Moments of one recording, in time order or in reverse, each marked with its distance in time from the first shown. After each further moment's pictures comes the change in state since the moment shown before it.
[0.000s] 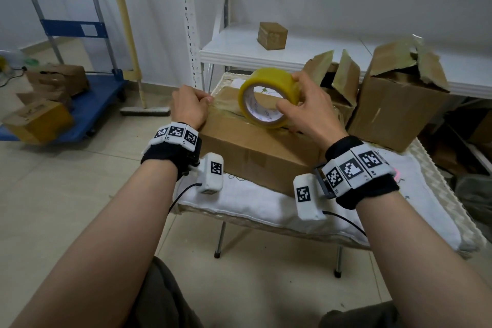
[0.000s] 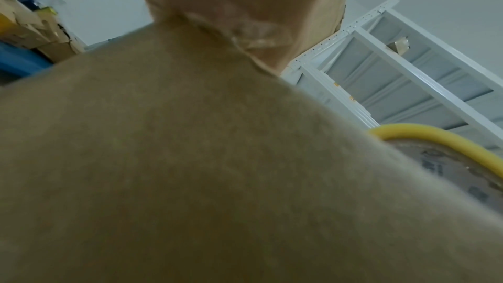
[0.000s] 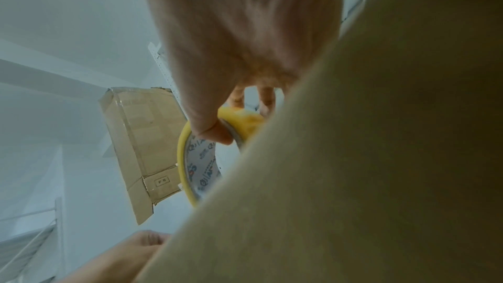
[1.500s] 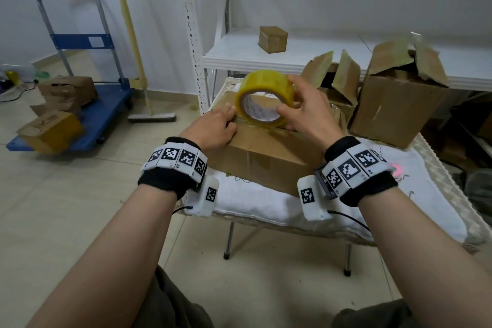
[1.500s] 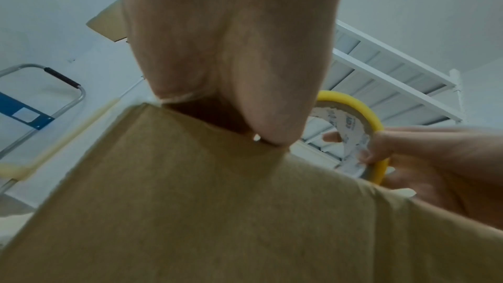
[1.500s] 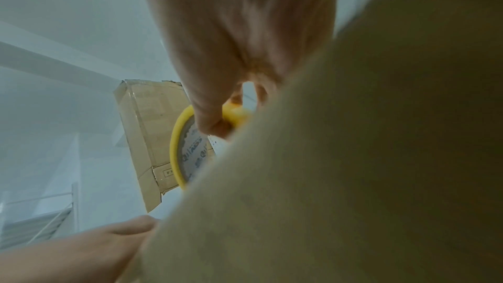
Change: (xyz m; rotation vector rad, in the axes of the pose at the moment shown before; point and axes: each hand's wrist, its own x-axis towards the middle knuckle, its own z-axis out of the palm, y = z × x) left_hand -0.046 0.030 -0.021 0.557 -0.592 0.369; right_hand -0.013 -0.012 0.001 0.033 0.008 -0.017
